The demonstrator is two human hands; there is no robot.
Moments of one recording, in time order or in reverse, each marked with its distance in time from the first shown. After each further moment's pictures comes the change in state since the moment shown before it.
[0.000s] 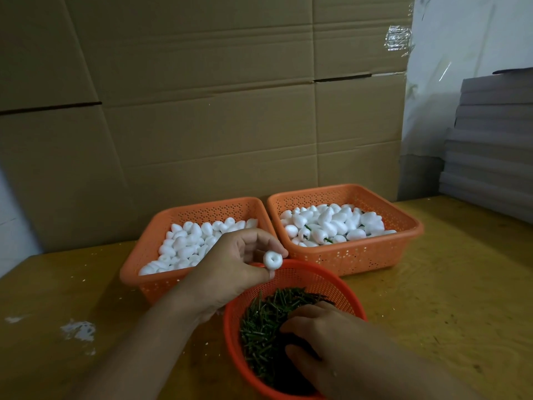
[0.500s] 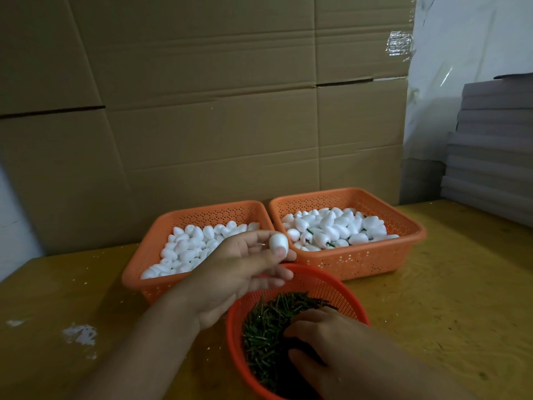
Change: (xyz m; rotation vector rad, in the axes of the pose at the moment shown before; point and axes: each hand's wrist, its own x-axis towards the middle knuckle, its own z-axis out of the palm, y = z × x) left_hand 0.001 0.008 0.002 -0.375 -0.042 -0.181; right_hand 0.002 -0.001 -0.003 0.008 -0.003 0.005
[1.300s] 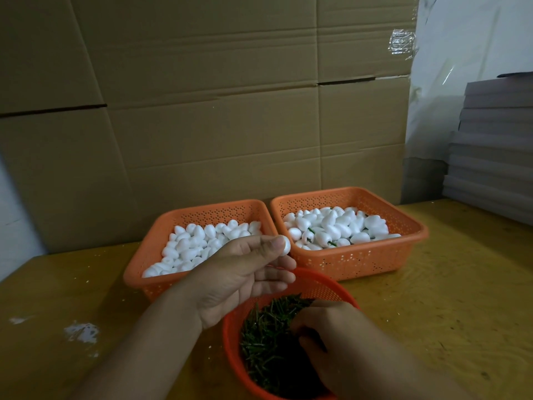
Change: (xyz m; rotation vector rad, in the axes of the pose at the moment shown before) left_hand -0.002 0.000 0.000 -0.211 -0.051 -0.073; right_hand 0.000 0.002 -0.001 0.115 0.146 0.060
